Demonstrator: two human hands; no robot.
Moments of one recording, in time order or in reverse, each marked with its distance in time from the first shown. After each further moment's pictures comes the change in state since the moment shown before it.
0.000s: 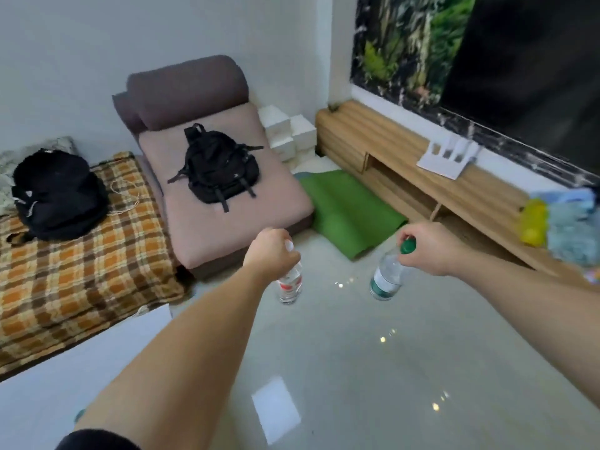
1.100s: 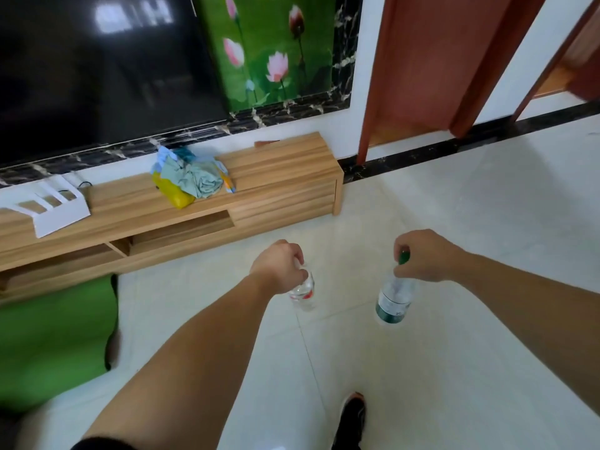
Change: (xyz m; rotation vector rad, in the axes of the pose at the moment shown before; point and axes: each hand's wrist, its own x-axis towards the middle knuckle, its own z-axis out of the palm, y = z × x) left_hand -0.206 0.443 0.330 0.345 -0.774 1.237; right_hand -0.493 0.296 0.004 0.382 0.248 1.225
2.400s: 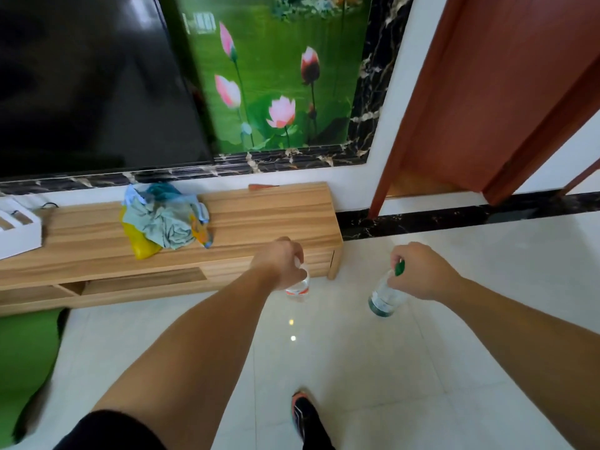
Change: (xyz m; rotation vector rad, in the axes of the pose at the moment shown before) left_hand 0.370 0.075 -0.092 0.025 0.070 -0.090; right_hand 0.346 0.066 -0.184 -0.069 0.080 -0.056
